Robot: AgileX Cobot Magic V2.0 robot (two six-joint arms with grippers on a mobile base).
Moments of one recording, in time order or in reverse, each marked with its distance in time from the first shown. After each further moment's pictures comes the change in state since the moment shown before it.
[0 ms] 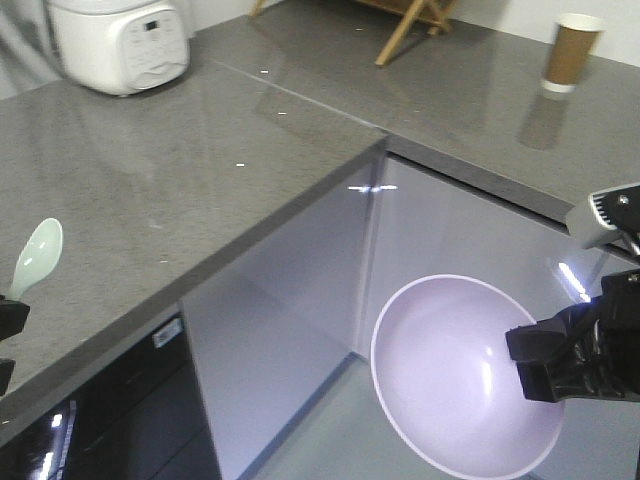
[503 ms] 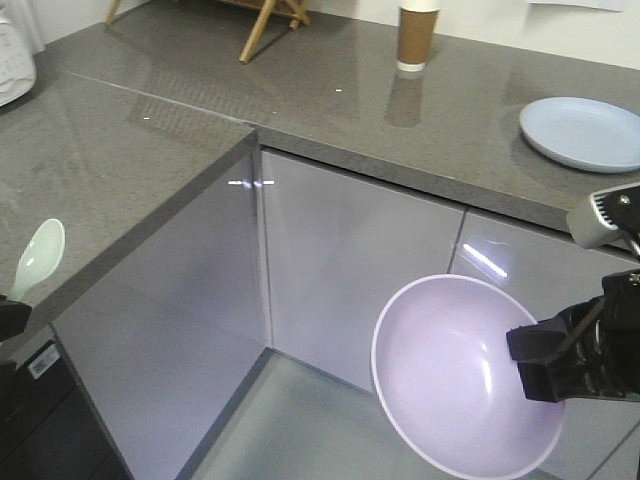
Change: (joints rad) left arm 0.000 0.000 0.000 -0.001 0.000 0.000; right arm 0.000 0.000 0.000 0.000 0.001 0.000
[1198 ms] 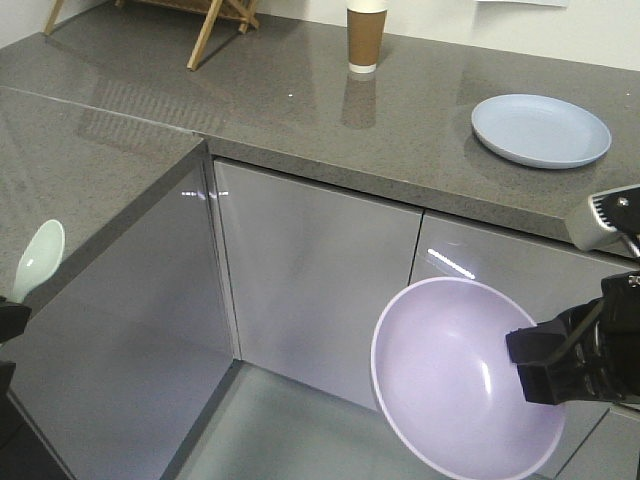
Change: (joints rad) left arm 0.000 0.000 0.000 -0.003 0.005 0.000; right arm 0.000 0.000 0.000 0.000 0.007 0.000
